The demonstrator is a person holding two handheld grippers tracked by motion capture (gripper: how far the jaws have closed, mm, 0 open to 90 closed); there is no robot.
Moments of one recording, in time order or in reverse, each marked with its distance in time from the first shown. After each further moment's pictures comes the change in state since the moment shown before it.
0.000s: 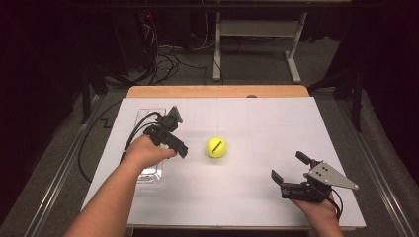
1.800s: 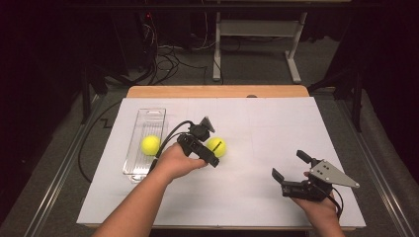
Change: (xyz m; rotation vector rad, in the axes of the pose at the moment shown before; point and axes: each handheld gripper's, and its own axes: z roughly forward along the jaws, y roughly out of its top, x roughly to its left) left arm -0.064 0.027 0.033 -0.082 -0.120 0.137; right arm -0.003 0.001 0.001 -0.008 0.000 0.011
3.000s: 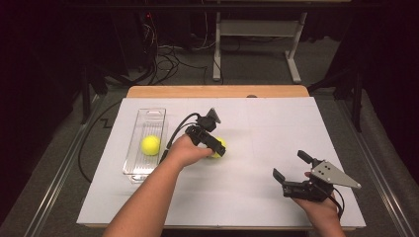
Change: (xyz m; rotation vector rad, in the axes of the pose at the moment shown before) left arm 0.016 0.035 0.019 -0.030 -0.012 -0.010; right arm -0.001 0.000 -0.002 -0.005 -0.001 0.002
